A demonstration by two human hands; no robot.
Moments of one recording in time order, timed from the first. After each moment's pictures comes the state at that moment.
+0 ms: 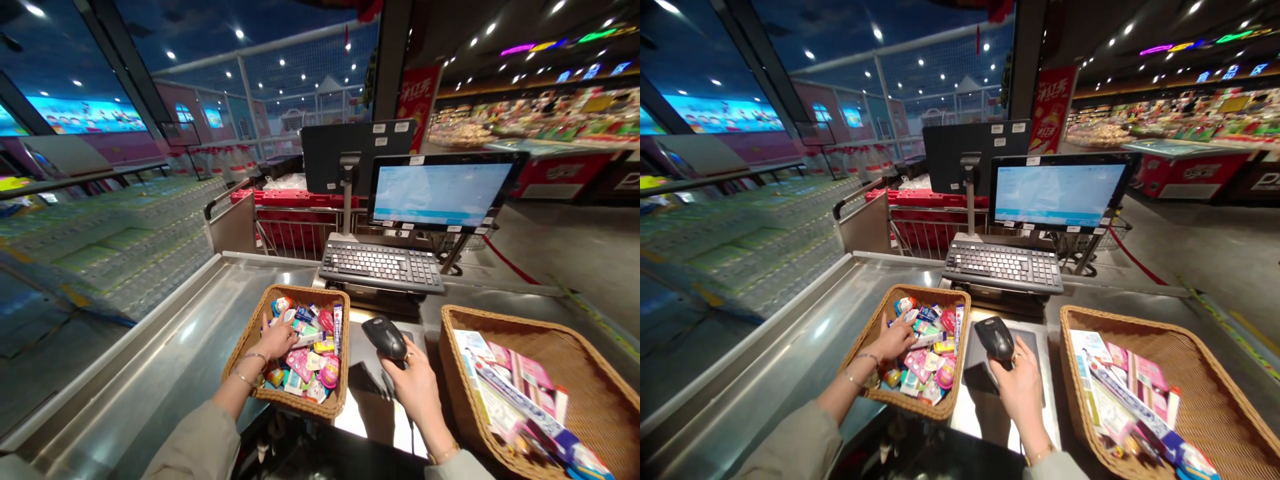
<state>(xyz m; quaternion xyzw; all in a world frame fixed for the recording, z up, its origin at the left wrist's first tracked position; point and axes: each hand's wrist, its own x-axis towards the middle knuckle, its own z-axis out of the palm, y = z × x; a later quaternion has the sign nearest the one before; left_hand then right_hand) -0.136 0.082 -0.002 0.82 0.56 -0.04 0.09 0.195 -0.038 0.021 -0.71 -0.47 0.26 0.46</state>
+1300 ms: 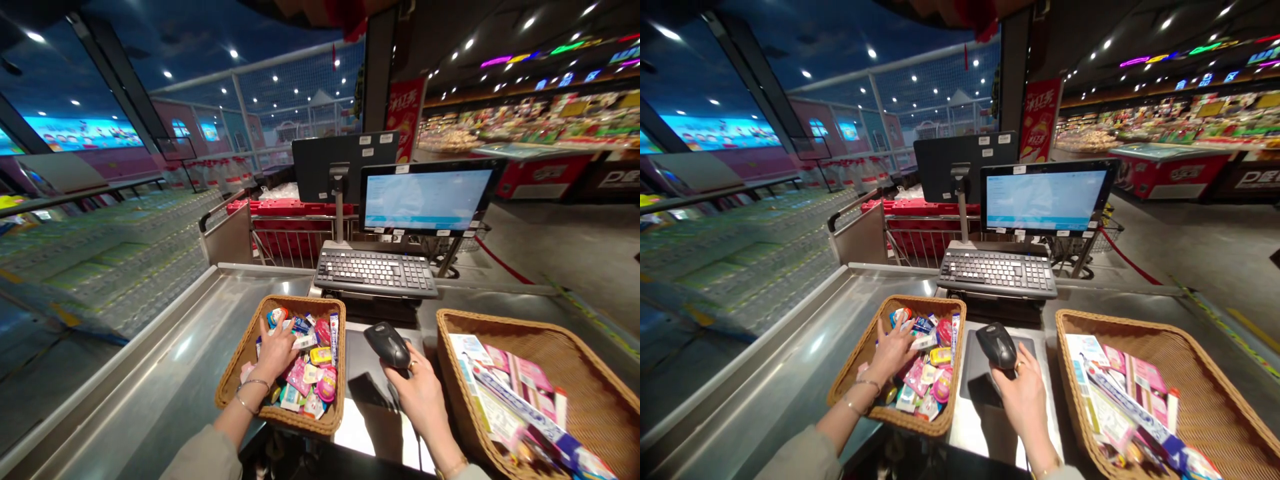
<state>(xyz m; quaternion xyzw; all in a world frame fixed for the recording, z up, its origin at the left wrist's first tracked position) -0.111 0.066 0.007 0.84 0.54 0.08 -0.06 0.208 -0.041 0.025 -0.72 -0.46 0.25 0.45</state>
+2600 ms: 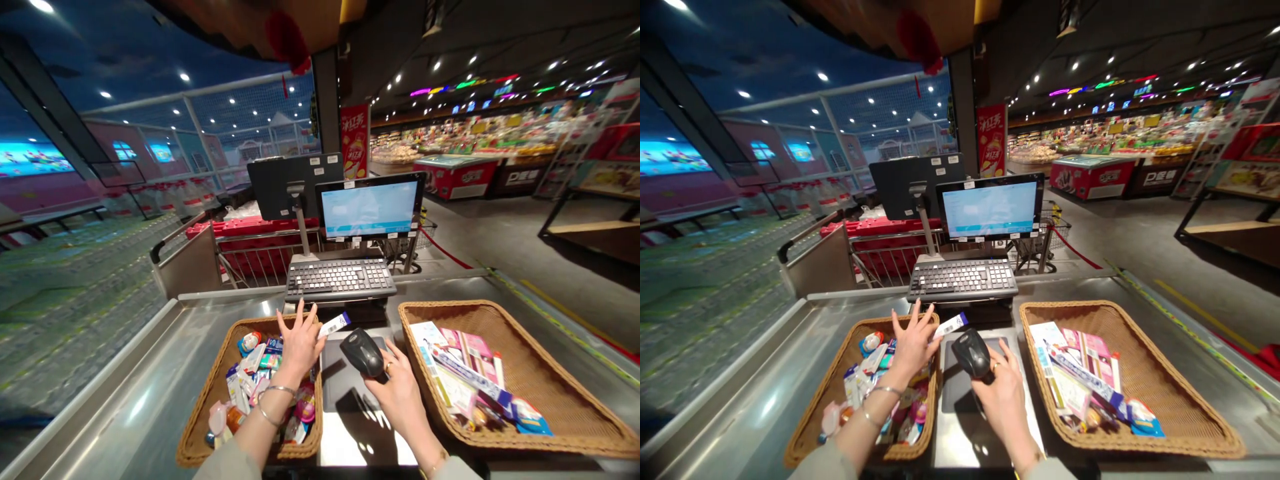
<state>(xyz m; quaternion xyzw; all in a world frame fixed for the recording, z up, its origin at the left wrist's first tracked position) 0.025 0.074 0.059 0.87 0.42 0.23 -0.09 0.217 -0.059 0.043 -0.69 -0.52 0.19 0.46</state>
